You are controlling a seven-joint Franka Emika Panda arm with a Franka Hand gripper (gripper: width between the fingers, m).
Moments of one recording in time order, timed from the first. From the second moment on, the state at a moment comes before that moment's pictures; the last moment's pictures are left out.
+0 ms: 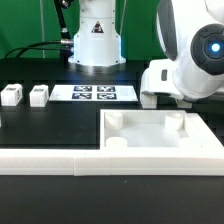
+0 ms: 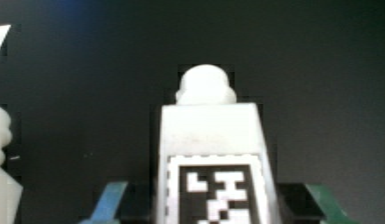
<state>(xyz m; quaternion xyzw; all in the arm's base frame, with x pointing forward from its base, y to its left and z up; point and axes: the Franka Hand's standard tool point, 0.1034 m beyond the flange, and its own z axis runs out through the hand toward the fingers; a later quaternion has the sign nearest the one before) 0.372 0.185 0.006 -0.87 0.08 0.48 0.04</state>
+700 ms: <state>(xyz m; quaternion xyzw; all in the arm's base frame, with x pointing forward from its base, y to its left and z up) 0.420 0.152 0.120 -0.89 0.04 0.46 0.07</state>
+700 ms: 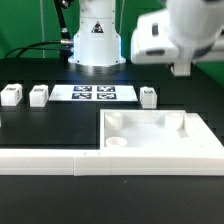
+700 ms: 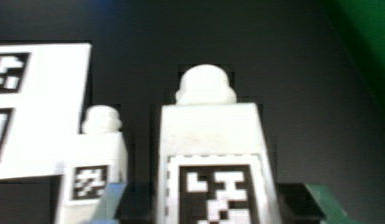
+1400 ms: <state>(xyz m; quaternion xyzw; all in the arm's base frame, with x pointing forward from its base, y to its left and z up) 0.510 0.141 0.156 -0.96 0.02 0.26 0.08</state>
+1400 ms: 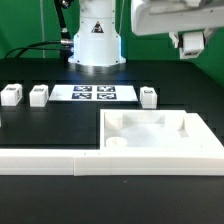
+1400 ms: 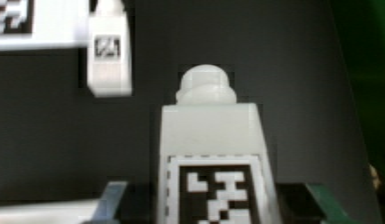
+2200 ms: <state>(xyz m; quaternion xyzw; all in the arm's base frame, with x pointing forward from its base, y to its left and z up) 0.589 0.112 0.165 -1.00 -0.01 -0.04 0.08</state>
